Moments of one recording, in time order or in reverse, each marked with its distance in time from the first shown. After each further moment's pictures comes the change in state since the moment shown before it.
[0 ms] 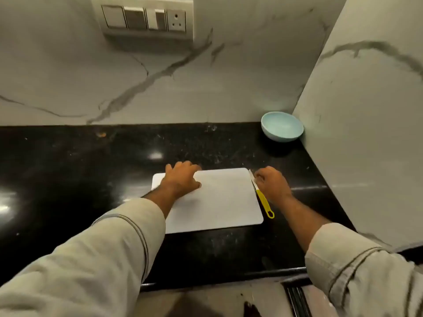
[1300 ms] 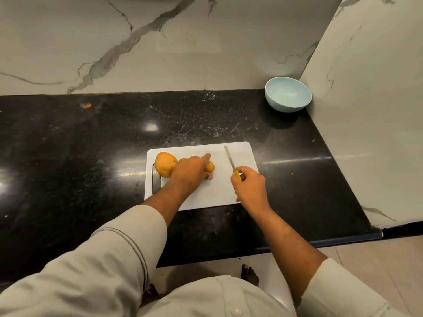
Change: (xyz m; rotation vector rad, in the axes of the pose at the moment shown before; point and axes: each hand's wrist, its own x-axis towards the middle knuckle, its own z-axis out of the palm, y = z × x) left_hand -0.009 0.019 0.045 0.001 -0.035 0.091; right_hand -0.065 -0.069 0.052 0.540 0.070 0.320
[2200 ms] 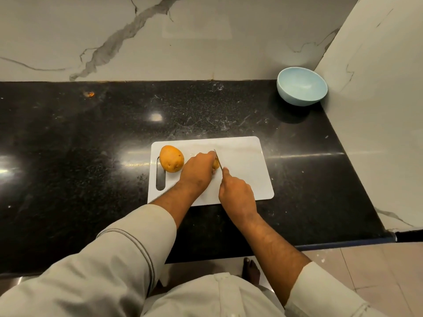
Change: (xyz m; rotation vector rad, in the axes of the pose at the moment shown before) left_hand -0.008 0.014 0.006 -0.126 0.111 -0.072; right_hand -0.009 0.008 0.052 -0.675 -0.184 -0.241
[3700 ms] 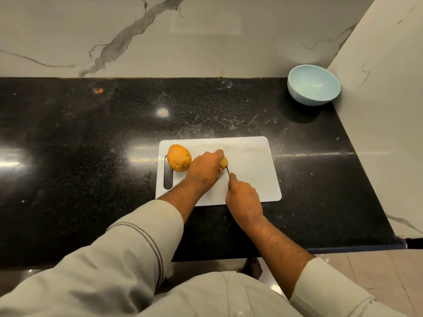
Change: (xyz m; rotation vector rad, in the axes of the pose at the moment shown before) left_hand 0.004 -0.007 -0.003 -0.010 -0.023 0.038; right_hand -0.002 -0.001 -0.001 -0.015 -0.107 0.017
